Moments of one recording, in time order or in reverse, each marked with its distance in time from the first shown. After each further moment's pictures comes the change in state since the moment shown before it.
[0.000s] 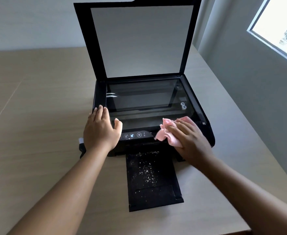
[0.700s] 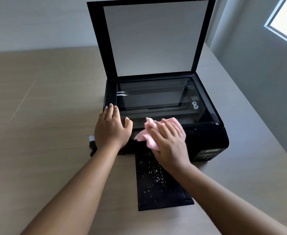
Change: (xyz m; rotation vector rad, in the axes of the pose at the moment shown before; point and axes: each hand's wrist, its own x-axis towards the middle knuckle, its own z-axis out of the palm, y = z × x) left_hand 0.001 -0.002 0.000 -0.002 0.001 -0.004; right_hand 0.026 -0.085 0.038 0.019 0.067 0.099
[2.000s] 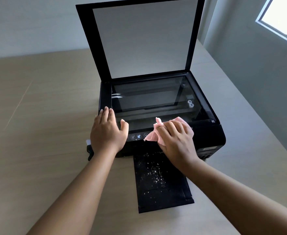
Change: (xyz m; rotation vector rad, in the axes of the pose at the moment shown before) left_hand -0.002 0.000 0.000 -0.012 0.006 0.000; right_hand 0.002 0.024 -0.009 -0.165 0.116 -0.014
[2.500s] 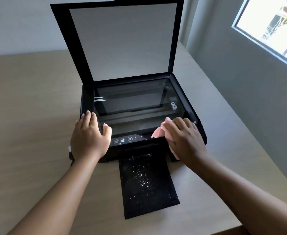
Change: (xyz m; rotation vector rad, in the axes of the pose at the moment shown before) left_hand 0.000 -0.002 0.001 0.028 0.013 0.009; right_hand -0.002 0.049 -0.041 -0.041 -0.203 0.111
